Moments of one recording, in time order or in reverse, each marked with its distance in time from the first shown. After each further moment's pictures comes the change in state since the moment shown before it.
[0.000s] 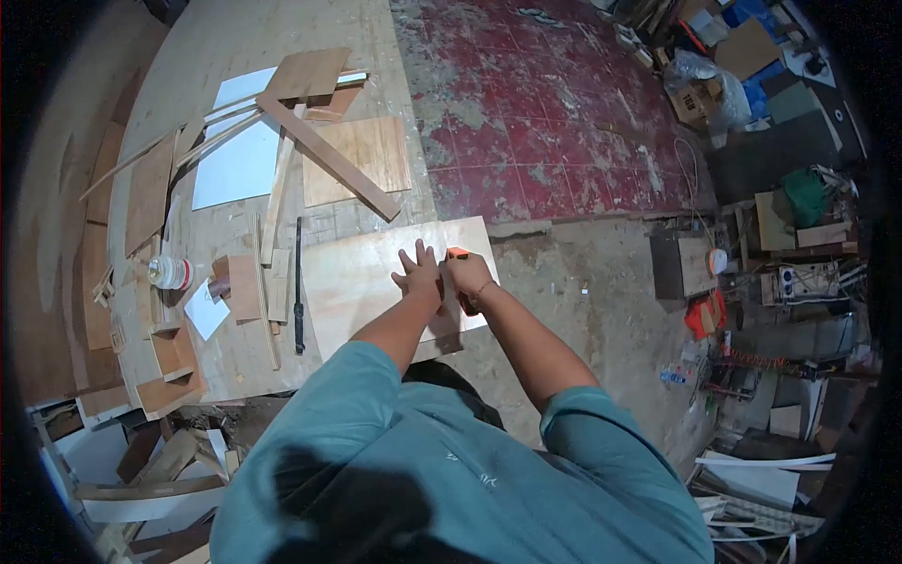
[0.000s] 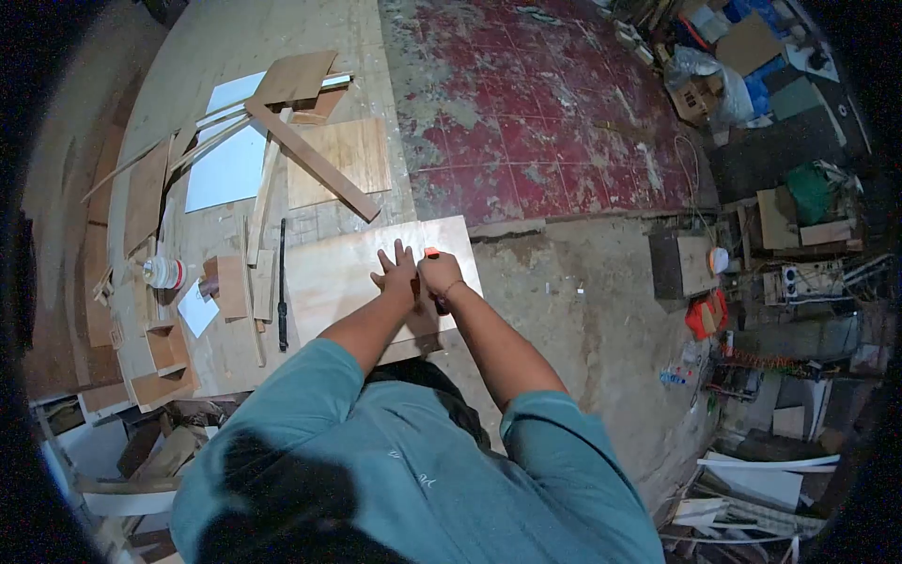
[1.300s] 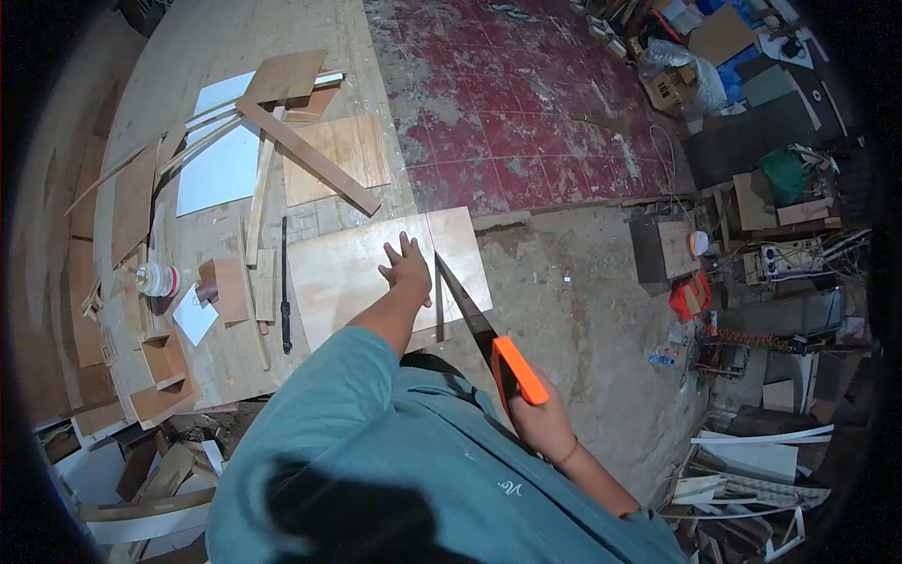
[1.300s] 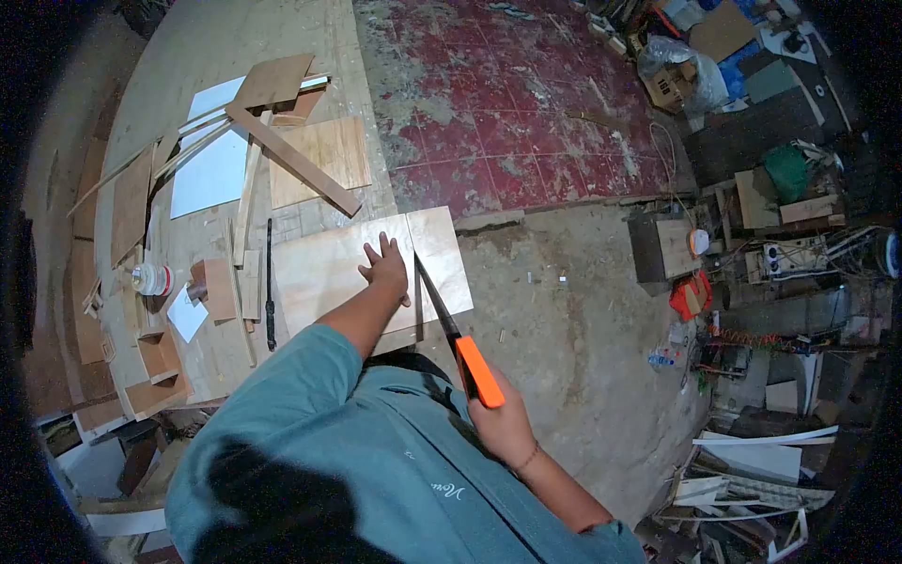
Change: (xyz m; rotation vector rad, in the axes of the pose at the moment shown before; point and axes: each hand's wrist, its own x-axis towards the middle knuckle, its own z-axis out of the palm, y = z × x) left_hand -0.011 0.006 -0.003 0.022 -0.033 0.010; right_hand -0.301 0.060 -0.061 0.037 0.145 -0.290
